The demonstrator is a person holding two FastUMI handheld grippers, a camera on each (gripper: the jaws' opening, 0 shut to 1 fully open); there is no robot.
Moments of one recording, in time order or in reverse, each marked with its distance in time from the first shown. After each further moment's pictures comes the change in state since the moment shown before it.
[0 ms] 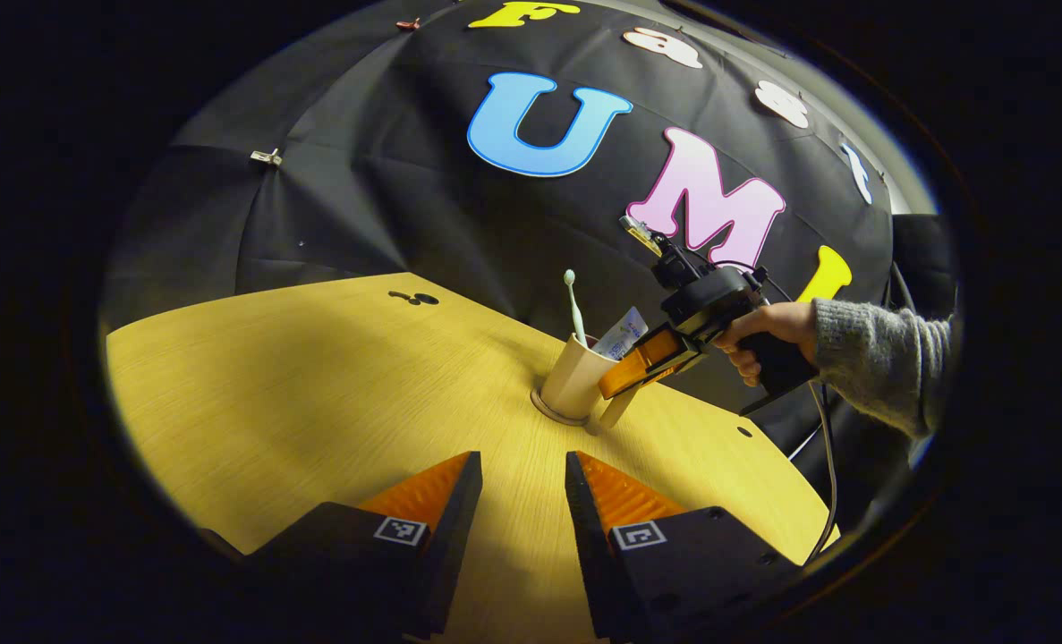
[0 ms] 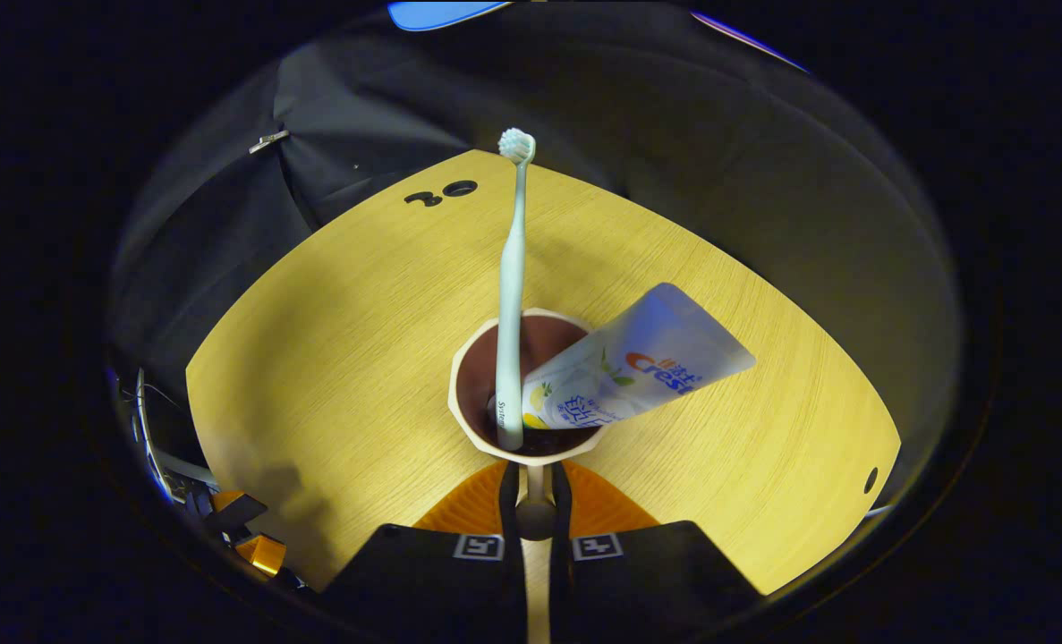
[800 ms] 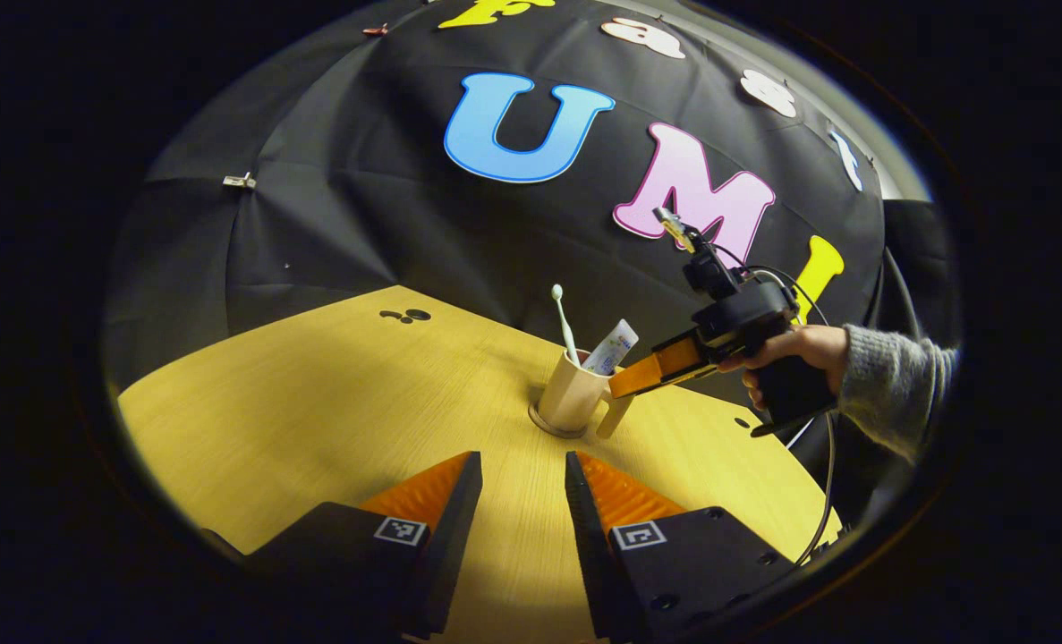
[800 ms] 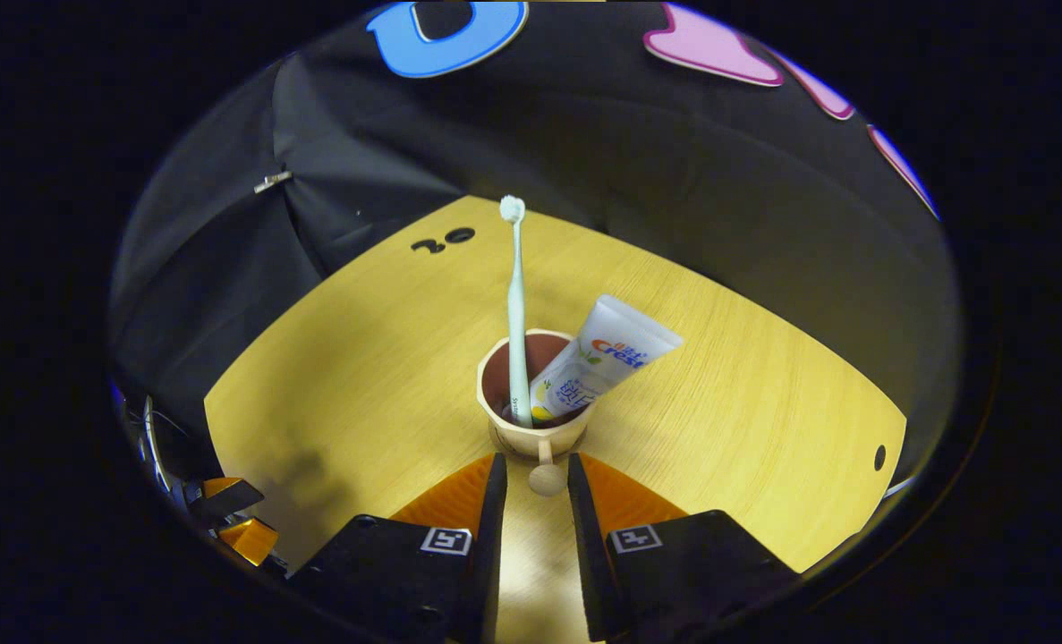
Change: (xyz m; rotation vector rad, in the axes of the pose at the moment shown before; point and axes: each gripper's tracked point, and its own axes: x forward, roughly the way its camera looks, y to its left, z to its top) left arm -0.011 -0.008 0.044 0.078 0.045 -0.022; right arm -0.066 0.002 0.002 0.086 -0.197 -0.004
